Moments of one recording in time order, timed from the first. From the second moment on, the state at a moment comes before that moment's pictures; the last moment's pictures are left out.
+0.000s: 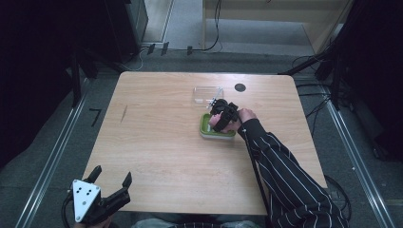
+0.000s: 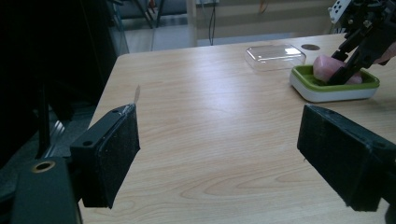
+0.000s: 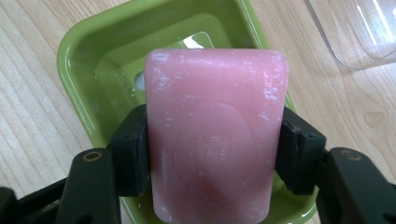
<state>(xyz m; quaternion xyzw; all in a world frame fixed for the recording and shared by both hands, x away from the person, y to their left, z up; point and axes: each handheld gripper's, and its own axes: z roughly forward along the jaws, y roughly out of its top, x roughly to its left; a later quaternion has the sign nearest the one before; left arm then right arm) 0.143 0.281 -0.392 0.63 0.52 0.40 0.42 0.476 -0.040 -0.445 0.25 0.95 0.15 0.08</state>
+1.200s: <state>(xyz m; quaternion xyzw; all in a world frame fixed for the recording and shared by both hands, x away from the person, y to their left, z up) 0.148 0.277 -0.393 0.64 0.51 0.40 0.42 0.473 -0.049 -0.435 0.26 0.95 0.17 0.08</state>
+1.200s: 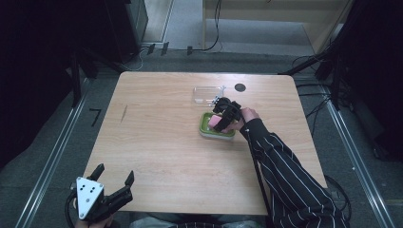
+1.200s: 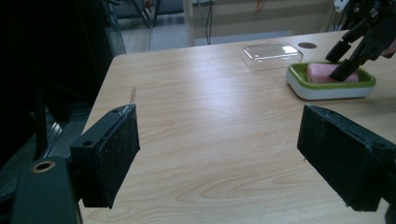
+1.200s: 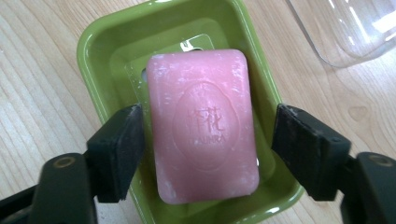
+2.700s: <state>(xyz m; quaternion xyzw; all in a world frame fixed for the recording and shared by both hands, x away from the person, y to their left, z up) 0.160 0.269 -0.392 0.65 0.49 0.39 0.43 0.409 -0.082 -0.407 0.32 0.94 0.10 0.07</state>
